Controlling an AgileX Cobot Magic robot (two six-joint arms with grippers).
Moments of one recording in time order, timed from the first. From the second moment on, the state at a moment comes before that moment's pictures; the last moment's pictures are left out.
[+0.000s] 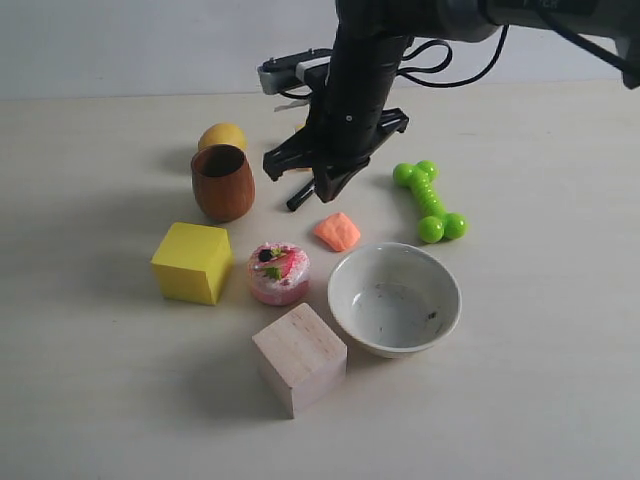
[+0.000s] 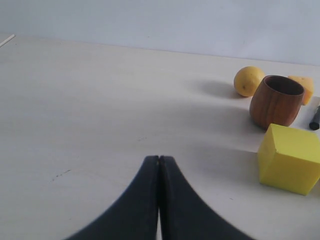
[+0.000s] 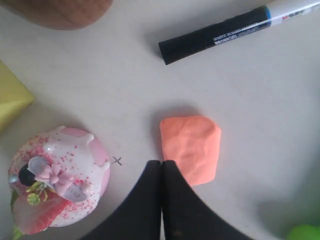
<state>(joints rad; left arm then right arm) -0.04 0.01 0.00 0.04 0.37 -0.13 0.55 2.23 -1.82 0.14 1.08 -0.09</state>
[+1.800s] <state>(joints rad) -0.04 0.01 0.00 0.04 0.37 -0.13 0.55 2.40 -1.87 0.06 1.11 -0.05</state>
